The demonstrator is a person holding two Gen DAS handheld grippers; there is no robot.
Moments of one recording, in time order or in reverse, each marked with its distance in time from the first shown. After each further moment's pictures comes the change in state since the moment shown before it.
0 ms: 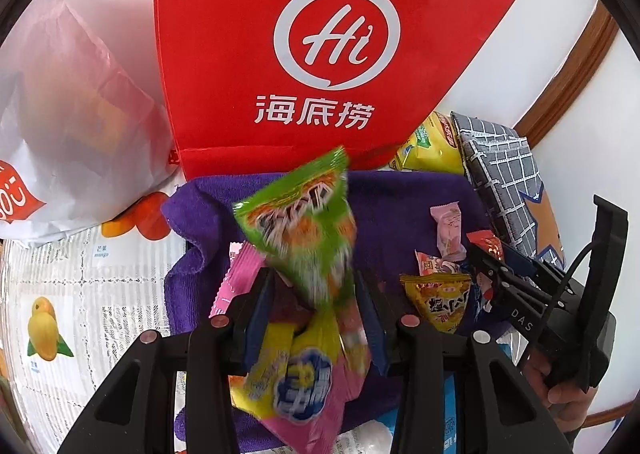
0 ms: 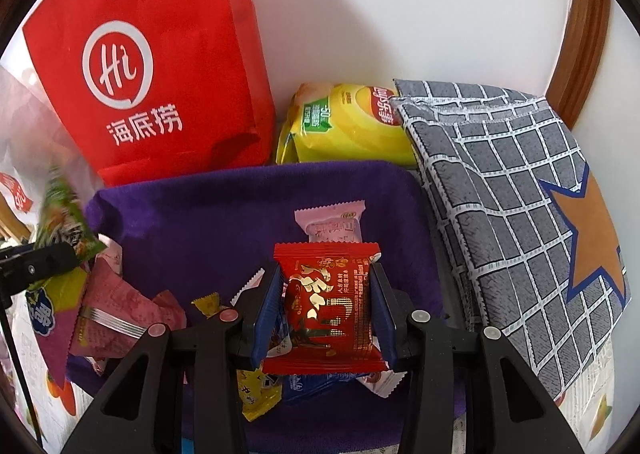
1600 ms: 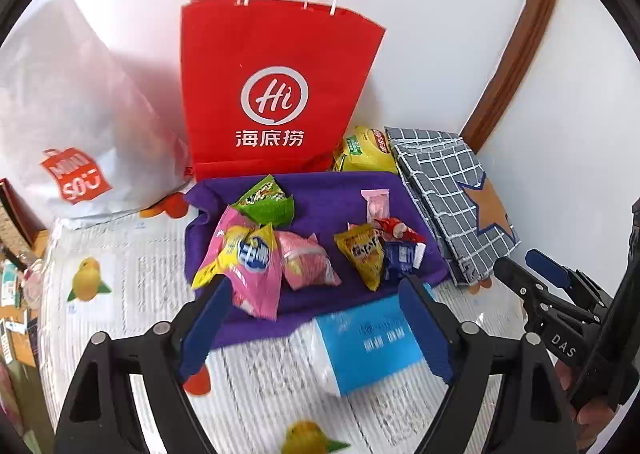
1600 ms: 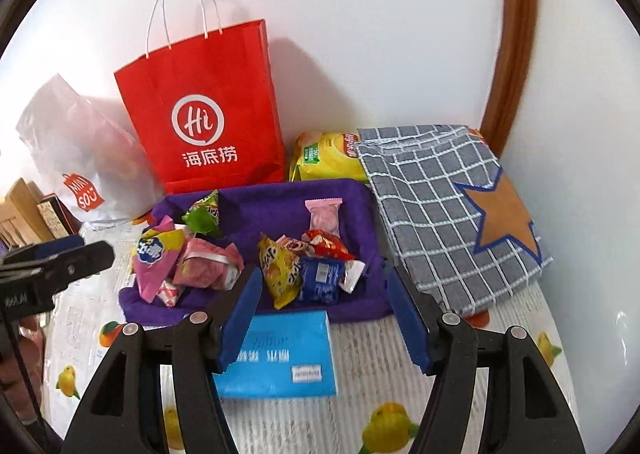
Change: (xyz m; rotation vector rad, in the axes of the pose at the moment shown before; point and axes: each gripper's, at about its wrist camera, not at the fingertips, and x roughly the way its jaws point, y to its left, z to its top) left arm -0.139 -0.052 -0.070 0.060 -0.133 -0.002; right arm -0.189 -0.004 -0.062 0.051 -0.136 -0.029
